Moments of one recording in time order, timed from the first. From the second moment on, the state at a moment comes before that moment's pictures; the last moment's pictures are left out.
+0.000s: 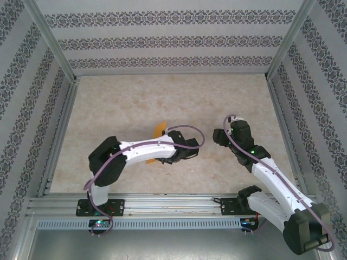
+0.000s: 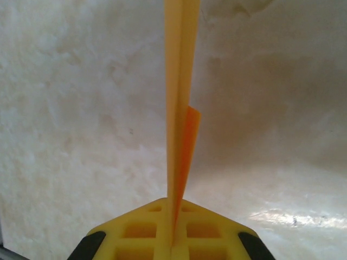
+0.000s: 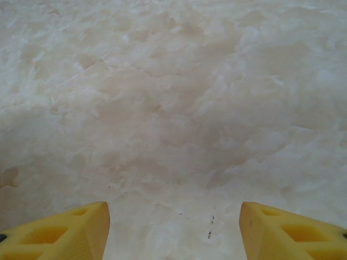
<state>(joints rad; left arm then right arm) -1.05 1.95 1.47 -1.33 -0.57 -0.94 0.30 0.90 0.56 -0.35 0.08 0.39</state>
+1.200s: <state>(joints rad) -0.79 1.66 1.12 -0.50 0.10 -0.81 0.13 0.91 0.53 -0.39 -0.38 0.51</state>
